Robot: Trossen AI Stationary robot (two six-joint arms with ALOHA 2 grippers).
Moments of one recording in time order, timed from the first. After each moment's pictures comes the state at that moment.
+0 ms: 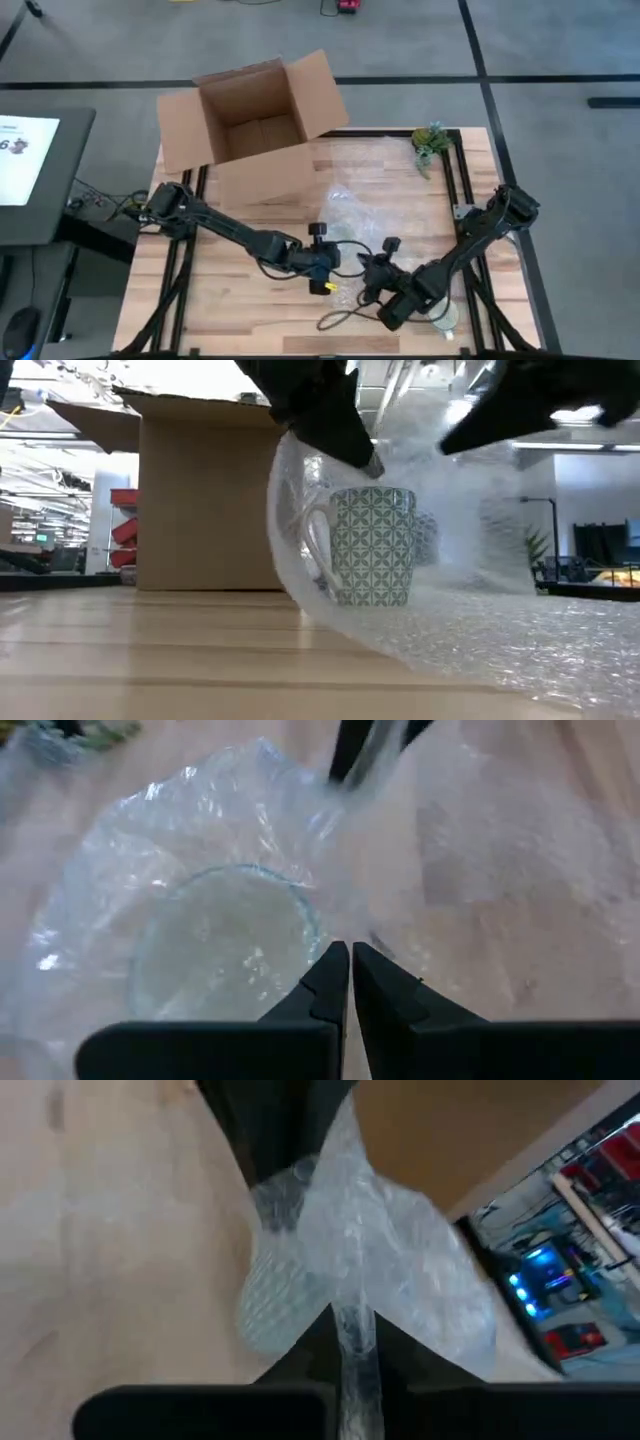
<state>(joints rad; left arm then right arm) -0.36 1.85 1.40 -0.38 -0.50 -0.12 0.66 1.75 1.16 -0.56 1.07 0.47</state>
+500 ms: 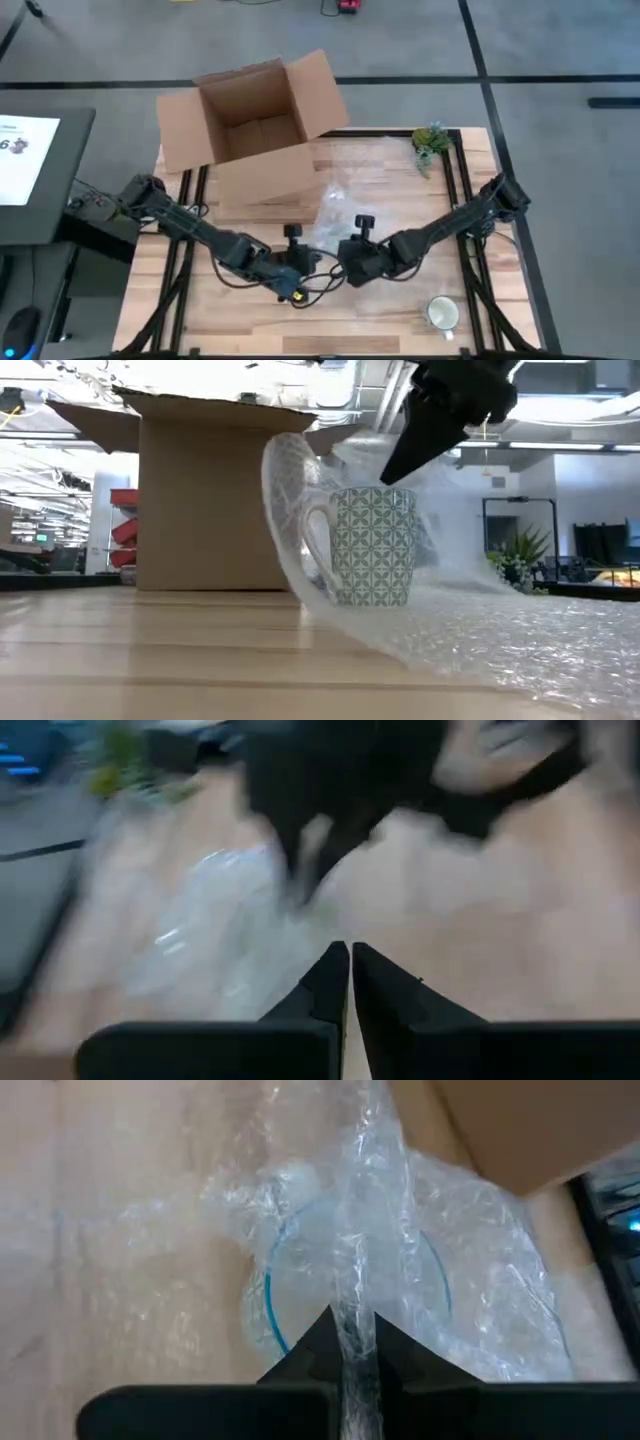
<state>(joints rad) -0.49 1.67 1.40 -0.61 -0.73 -0.22 0.42 1.75 1.31 -0.68 0.60 0.29</state>
